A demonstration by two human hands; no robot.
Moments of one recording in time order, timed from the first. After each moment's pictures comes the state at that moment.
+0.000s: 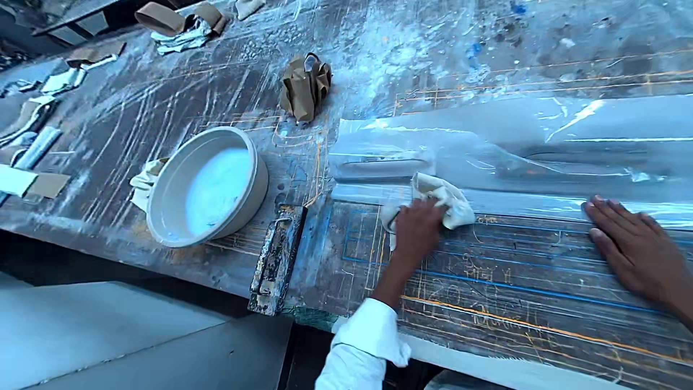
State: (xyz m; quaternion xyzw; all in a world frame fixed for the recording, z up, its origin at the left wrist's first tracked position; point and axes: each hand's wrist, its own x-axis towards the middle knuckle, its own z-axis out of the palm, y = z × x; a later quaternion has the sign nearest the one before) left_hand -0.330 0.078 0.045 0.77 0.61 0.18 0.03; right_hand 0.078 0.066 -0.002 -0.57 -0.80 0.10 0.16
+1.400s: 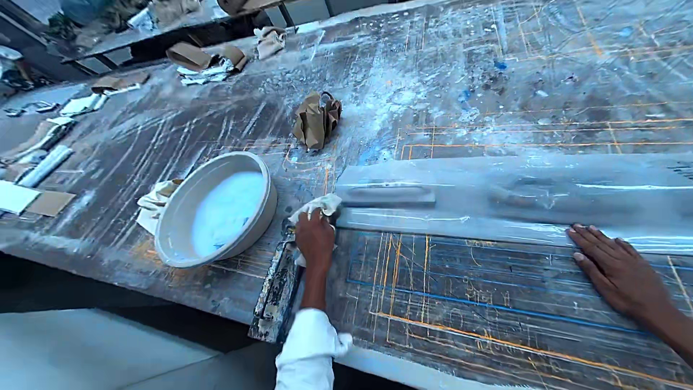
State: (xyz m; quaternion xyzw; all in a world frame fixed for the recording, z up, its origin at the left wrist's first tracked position) left_hand -0.508 0.088 0.097 0.53 0.83 0.15 0.02; right_hand 0.082 0.073 -0.012 -0.57 -0.80 0.08 0.17
